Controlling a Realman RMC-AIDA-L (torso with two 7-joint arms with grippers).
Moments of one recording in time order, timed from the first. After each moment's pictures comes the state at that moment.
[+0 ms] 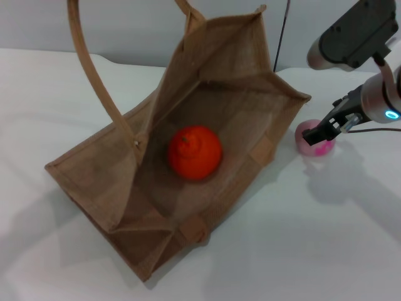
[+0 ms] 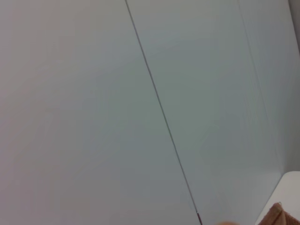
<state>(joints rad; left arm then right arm) -0.59 -2.03 0.67 1.44 -1.20 -1.47 1.43 0.70 2.02 -1.65 -1.25 0.37 1.17 -0.37</state>
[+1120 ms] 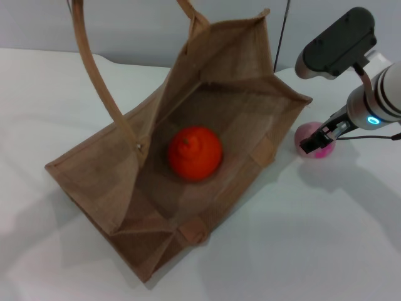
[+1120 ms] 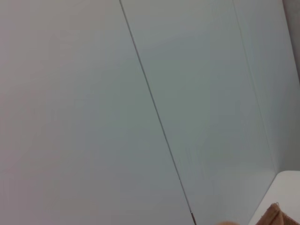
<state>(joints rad) -0.59 -2.03 0.68 1.43 -1.20 -1.48 1.42 0.84 2.02 -1.67 -0.93 0.39 1.04 -0.31</state>
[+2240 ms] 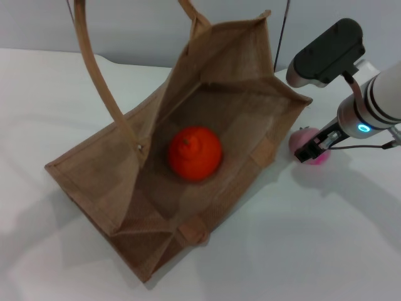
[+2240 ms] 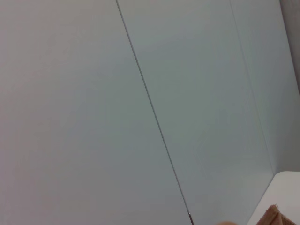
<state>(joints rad) -0.59 -2.03 0.68 1.43 -1.20 -1.48 1.42 0.89 2.02 -1.70 -0.84 0.47 1.04 -0.33</state>
